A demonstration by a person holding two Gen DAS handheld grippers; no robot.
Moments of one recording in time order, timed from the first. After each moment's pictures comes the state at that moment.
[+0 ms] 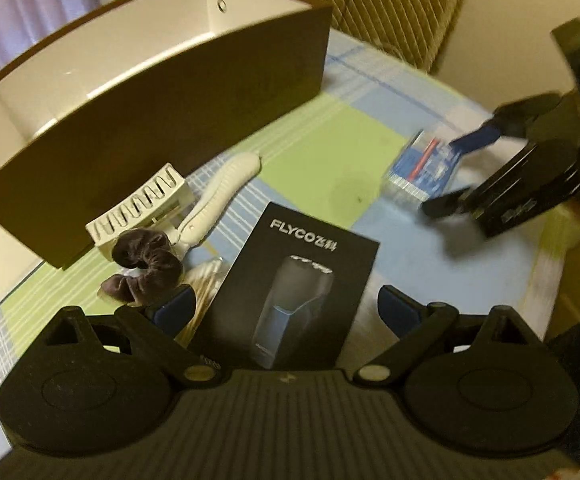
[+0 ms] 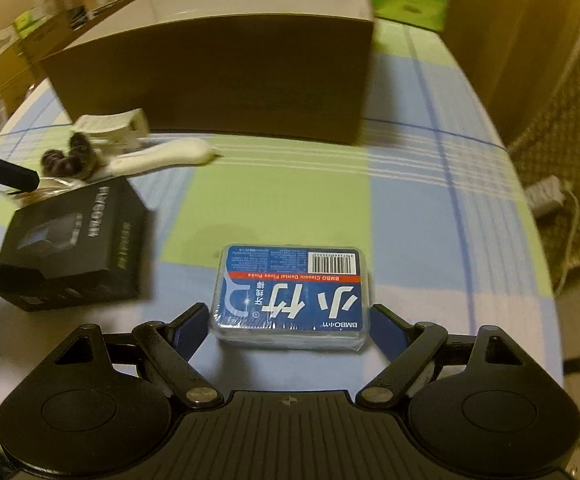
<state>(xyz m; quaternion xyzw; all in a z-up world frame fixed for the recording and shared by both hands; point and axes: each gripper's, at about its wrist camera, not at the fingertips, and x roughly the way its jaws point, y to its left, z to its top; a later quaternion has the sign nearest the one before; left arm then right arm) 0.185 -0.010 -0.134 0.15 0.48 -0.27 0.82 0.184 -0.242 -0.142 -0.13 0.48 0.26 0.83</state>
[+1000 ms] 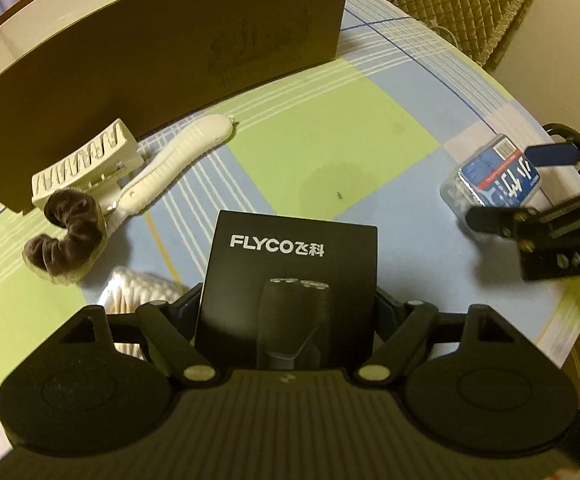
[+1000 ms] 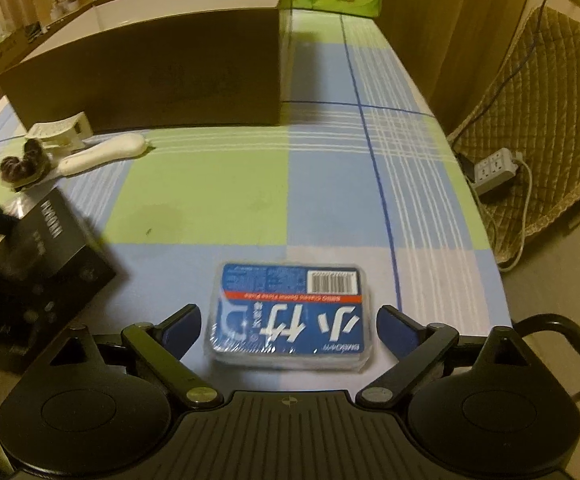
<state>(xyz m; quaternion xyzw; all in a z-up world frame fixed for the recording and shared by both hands) 0.185 -0.077 -0.166 0.10 0.54 -0.16 0.82 0.184 -0.277 -0.141 -0.13 0.48 0.21 0.84</state>
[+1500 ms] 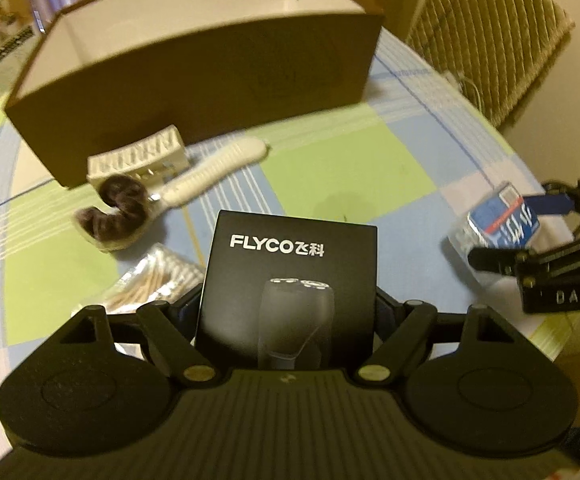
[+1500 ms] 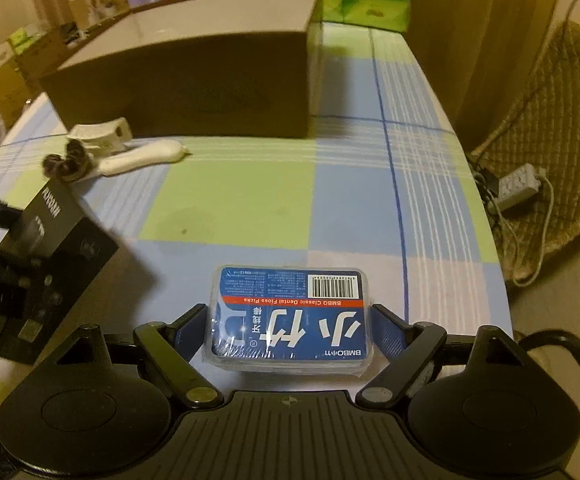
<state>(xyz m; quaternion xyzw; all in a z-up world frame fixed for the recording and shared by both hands) 0.161 -0.068 -0.124 0.04 0.51 -0.11 0.85 0.170 -0.288 -0.116 -0.13 0.47 0.28 0.83</state>
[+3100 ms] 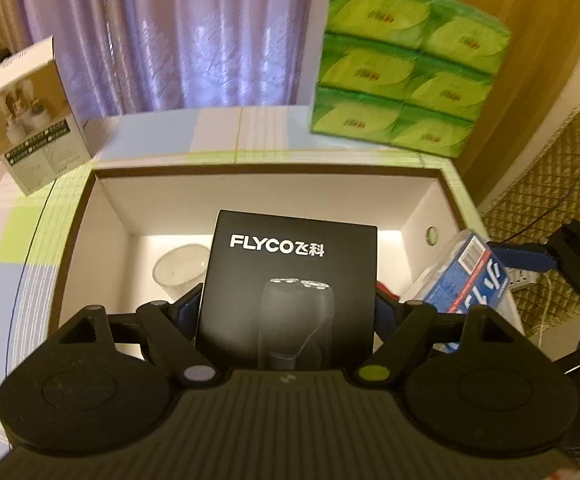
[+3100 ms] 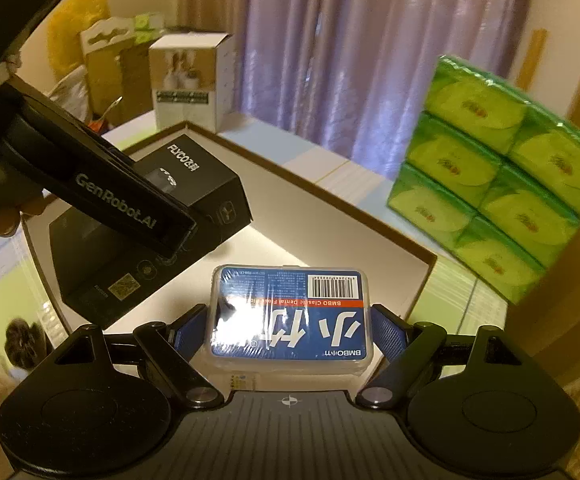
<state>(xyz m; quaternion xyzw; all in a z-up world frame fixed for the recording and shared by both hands) 0.437 -0.020 -0.046 -0.05 0.47 0.01 0.88 0.402 -0.127 -0.047 -0.26 0.32 0.47 0.78</state>
